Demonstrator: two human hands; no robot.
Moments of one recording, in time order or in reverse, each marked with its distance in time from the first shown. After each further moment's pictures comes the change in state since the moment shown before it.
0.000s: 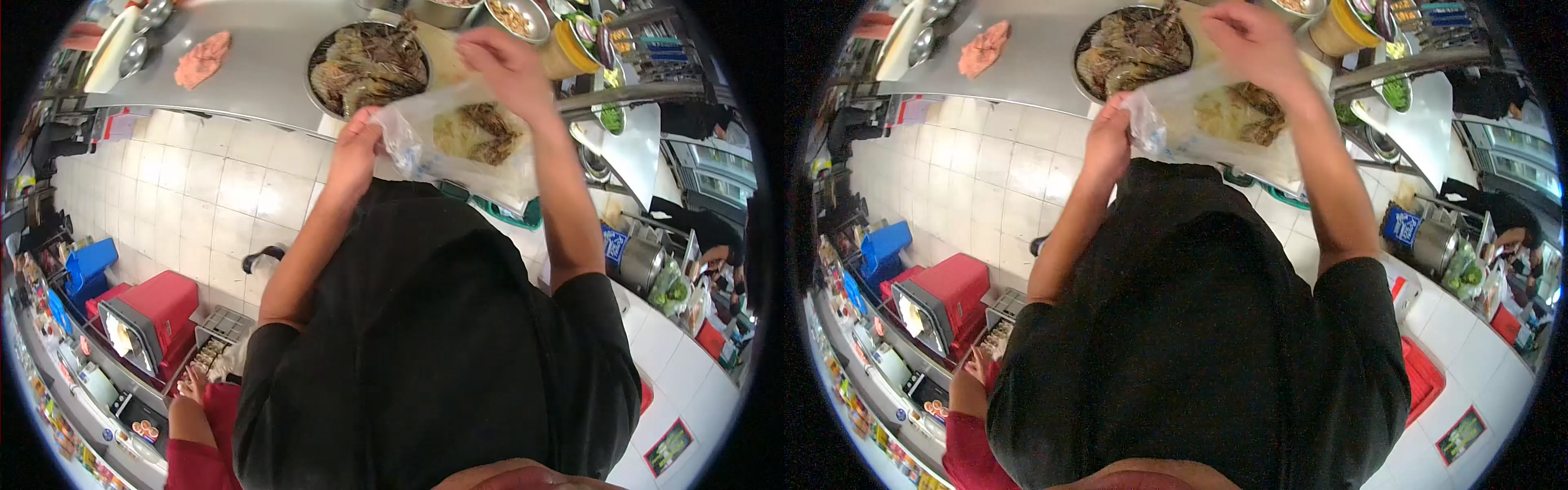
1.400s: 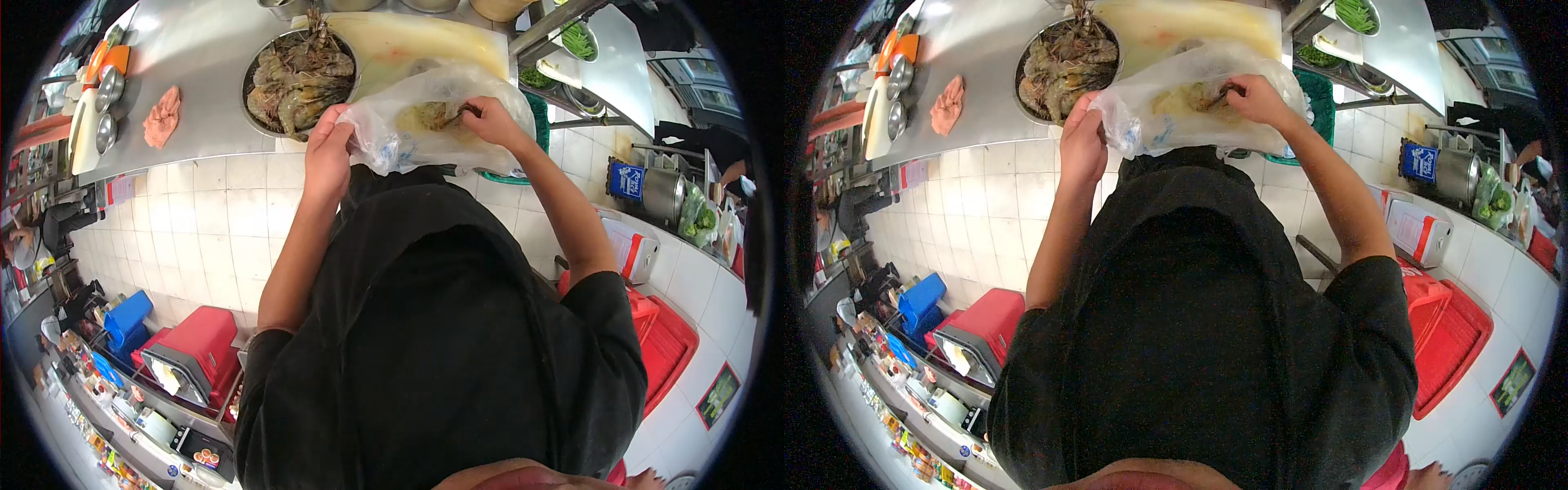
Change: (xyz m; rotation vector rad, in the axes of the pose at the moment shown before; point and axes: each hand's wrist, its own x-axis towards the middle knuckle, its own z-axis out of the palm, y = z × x) left_hand -0.001 -0.015 0.054 0.109 -0.104 -0.052; right_hand -0.176 0.191 -0.015 0.025 -0.063 0.370
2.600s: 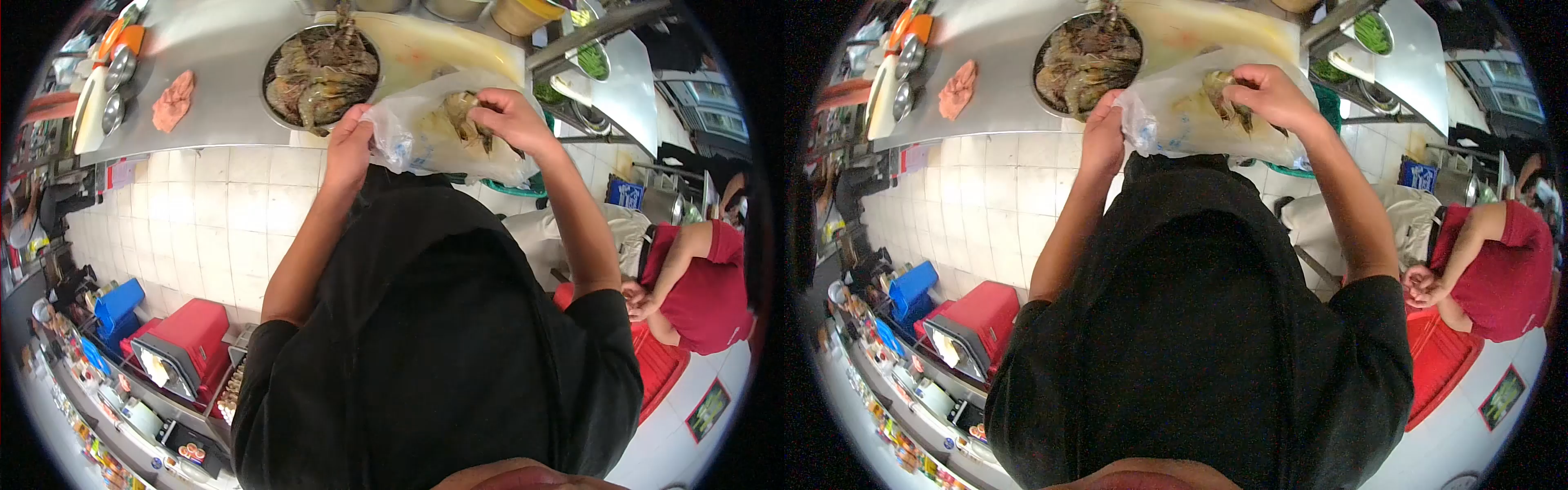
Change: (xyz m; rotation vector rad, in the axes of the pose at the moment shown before) left_hand 0.014 -0.024 -0.024 0.009 -0.036 0.028; right_hand -0.001 -0.127 -0.026 0.090 -0.096 0.104
